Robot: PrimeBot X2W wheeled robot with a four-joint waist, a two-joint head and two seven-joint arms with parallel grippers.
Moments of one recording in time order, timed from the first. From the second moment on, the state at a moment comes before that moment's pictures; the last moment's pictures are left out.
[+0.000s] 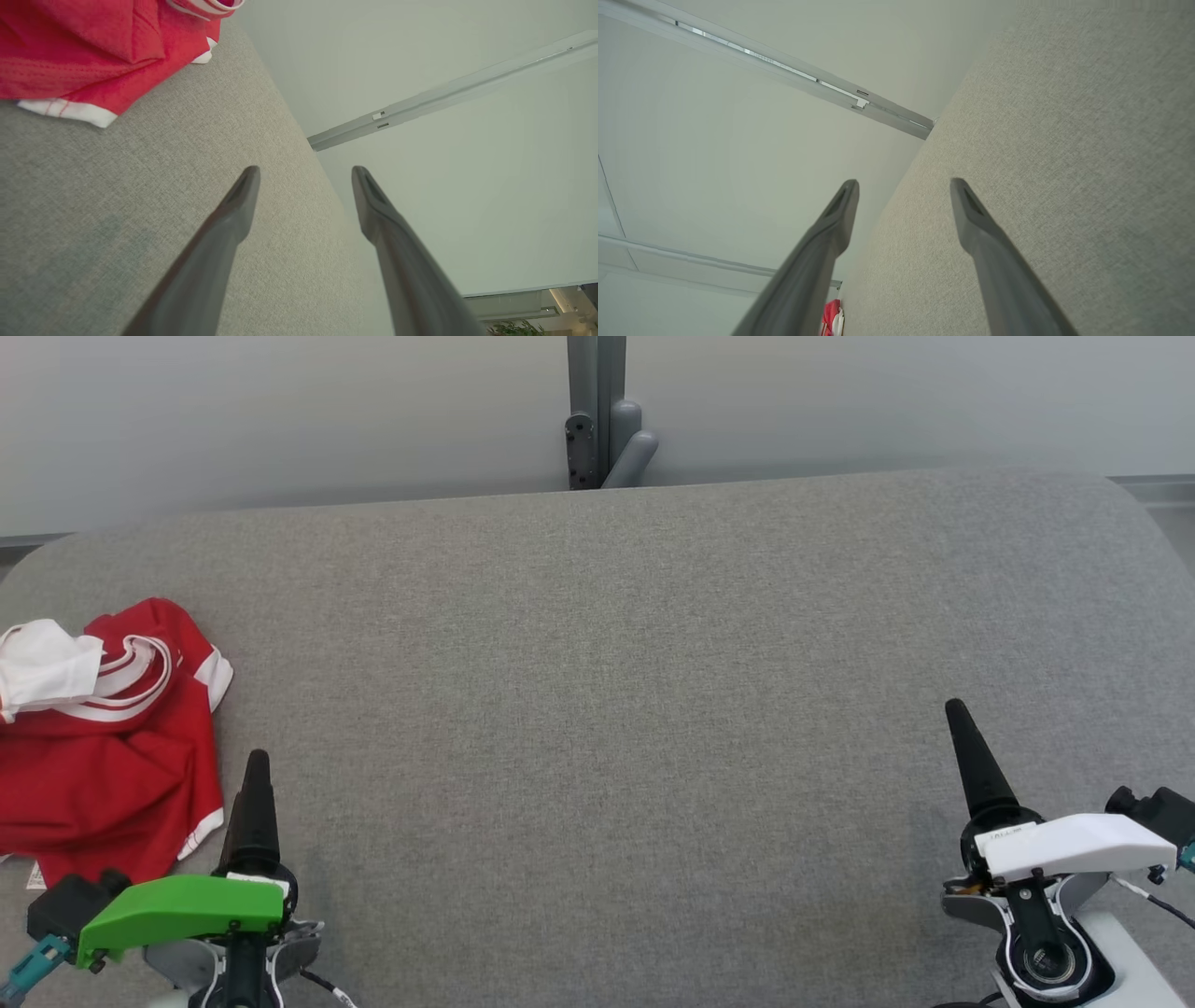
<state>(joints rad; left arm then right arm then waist) -0.11 0.04 0.08 0.25 -1.20 -0.06 0.01 -0.15 -0.27 0.23 0.25 1.45 0.13 -0.22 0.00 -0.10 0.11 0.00</state>
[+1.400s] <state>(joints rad) -0.11 0.04 -0.02 0.30 -0.54 -0.02 -0.13 -0.14 -0.17 0.12 0.24 0.63 0.13 -0.24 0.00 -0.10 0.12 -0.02</state>
